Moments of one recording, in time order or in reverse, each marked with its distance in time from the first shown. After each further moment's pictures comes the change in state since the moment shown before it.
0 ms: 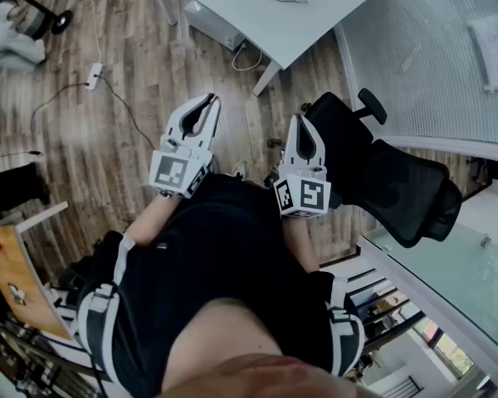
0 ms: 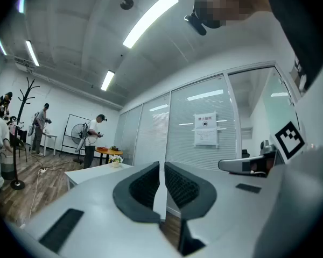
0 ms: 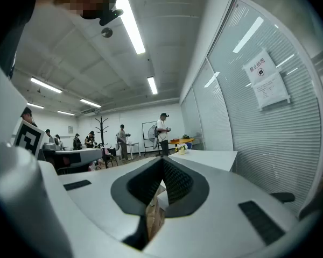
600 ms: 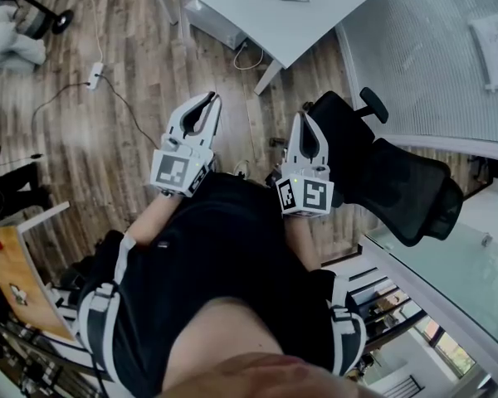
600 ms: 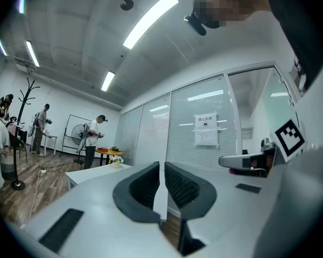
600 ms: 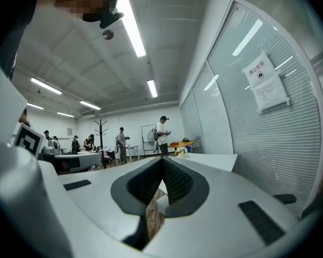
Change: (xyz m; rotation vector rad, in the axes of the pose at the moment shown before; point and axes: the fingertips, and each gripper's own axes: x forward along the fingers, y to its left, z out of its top) left arm -0.002 0.004 0.005 0.004 -0.040 -0.020; right arm 0.002 0.003 0.011 0.002 -0.041 -0.007
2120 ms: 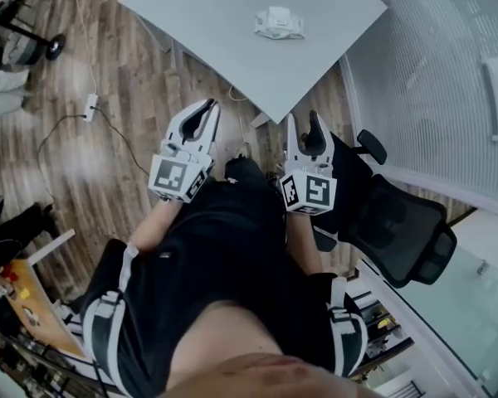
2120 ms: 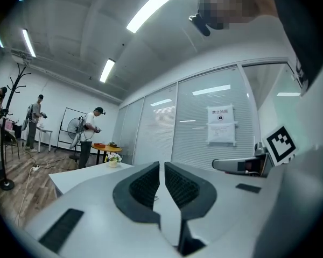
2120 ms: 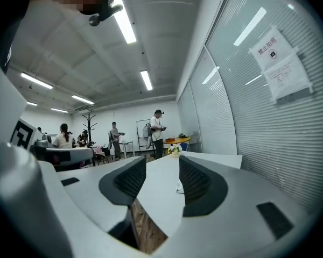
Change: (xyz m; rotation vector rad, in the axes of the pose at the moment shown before) left arm 0.225 0.098 -0.006 -0.024 0.037 -0.022; right arm 0.231 -0.118 0.005 -0.010 0.051 -0.032
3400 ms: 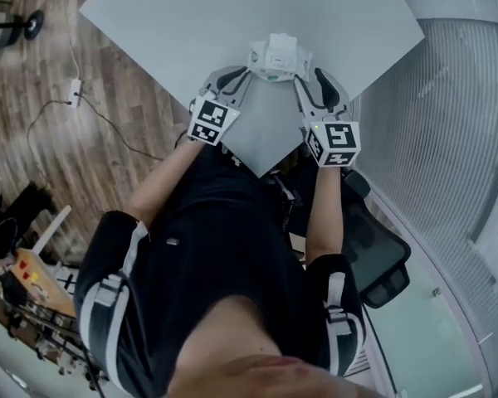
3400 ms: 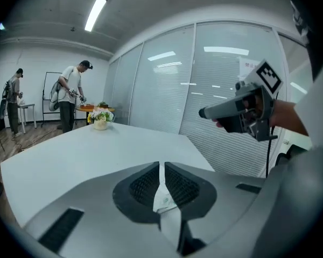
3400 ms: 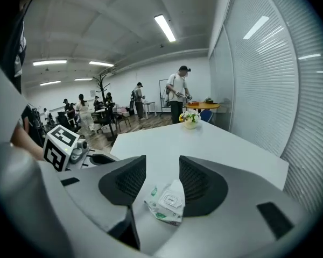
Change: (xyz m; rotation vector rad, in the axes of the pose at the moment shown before) left arm 0.405 0.193 -0.189 -0.033 0.442 -0.094; right arm 0.445 -0.133 -0.067 -0.175 0.475 0.311
